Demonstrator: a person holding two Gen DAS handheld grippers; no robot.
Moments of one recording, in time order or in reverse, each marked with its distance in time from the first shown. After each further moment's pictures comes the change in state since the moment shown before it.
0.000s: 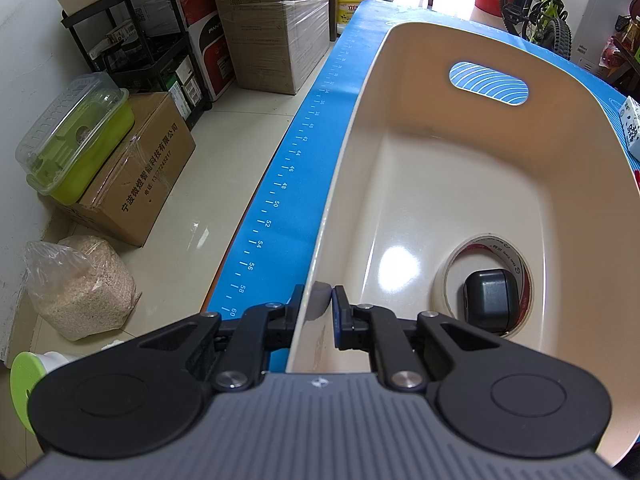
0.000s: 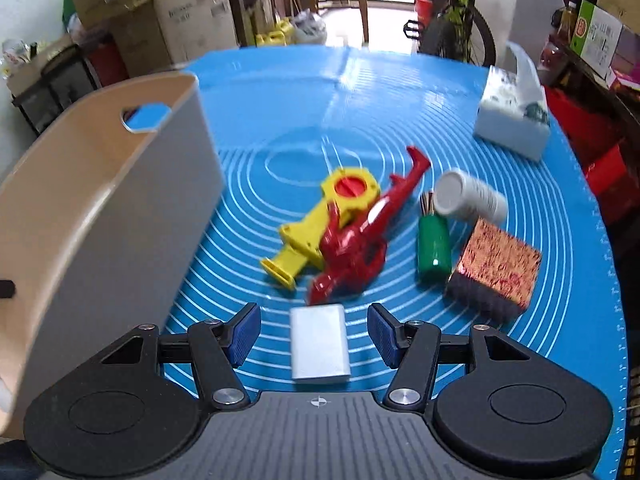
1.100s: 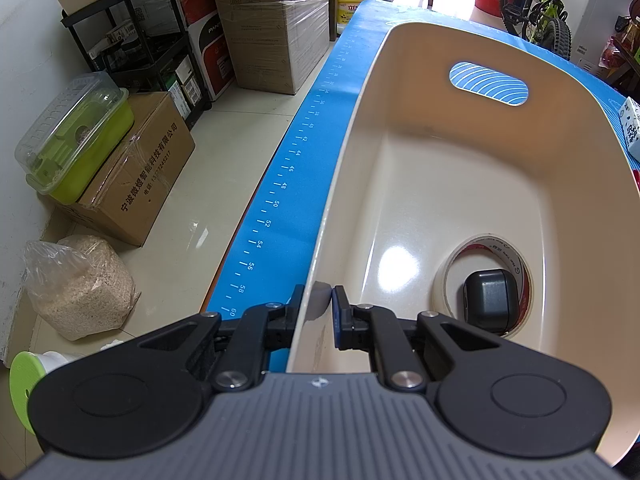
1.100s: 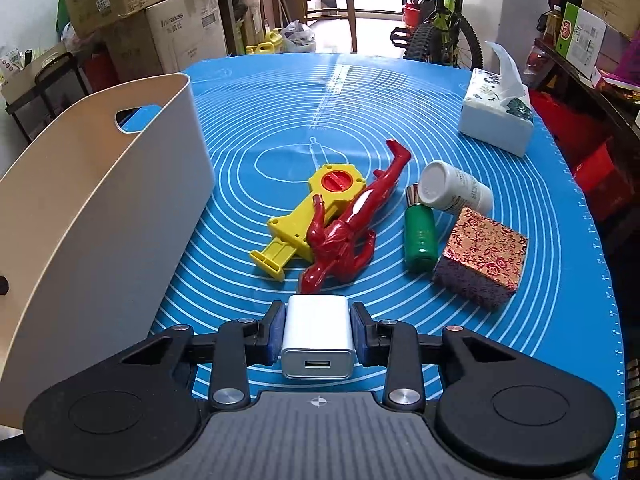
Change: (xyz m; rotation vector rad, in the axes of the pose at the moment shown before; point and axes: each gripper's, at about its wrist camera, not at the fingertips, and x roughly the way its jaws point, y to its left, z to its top) left arm 0.001 -0.001 -0.001 -0.002 0.001 -0.002; right arm -0.009 -0.004 -0.015 0.022 -0.044 -0.017
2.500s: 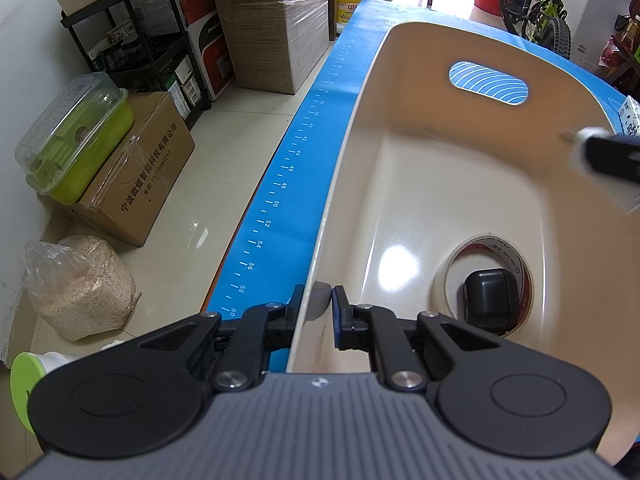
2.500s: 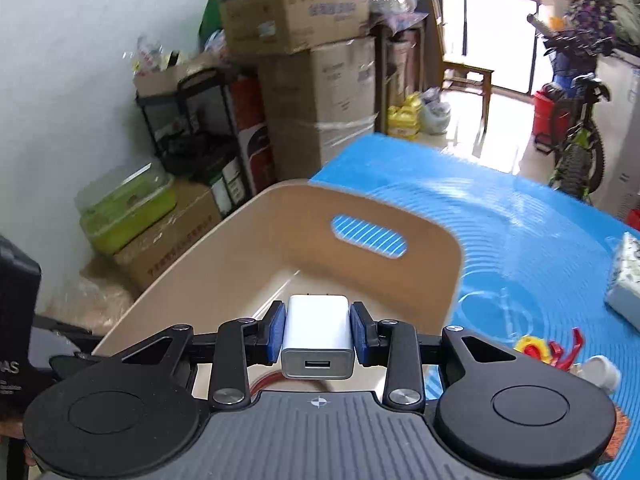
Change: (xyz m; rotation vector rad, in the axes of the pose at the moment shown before) left arm 0.001 0.000 0.000 0.002 0.002 0.001; right arm -0.038 0.160 0.078 -0.281 -0.131 0.265
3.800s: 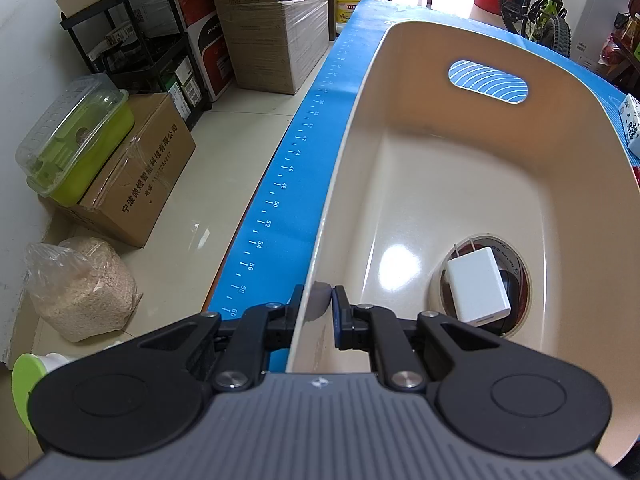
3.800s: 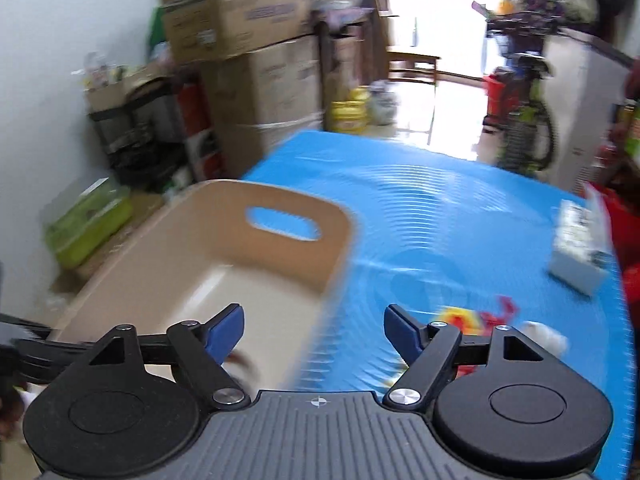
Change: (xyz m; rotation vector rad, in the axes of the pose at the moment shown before) left arm 0.001 0.001 0.000 0.009 0.003 0.003; right arm -0.036 -0.071 -0.020 0.109 -0.010 -0.146
